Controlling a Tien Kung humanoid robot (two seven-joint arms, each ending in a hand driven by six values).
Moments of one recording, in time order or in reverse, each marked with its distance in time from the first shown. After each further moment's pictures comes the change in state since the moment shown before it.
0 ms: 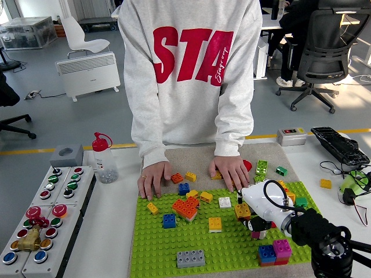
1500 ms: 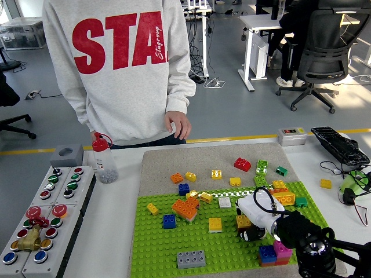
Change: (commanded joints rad) left arm 0.012 -0.002 -0.003 0.000 0.010 -0.001 0.004; right arm 0.087 0.106 -0.128 -0.177 0.038 0.065 -0.032
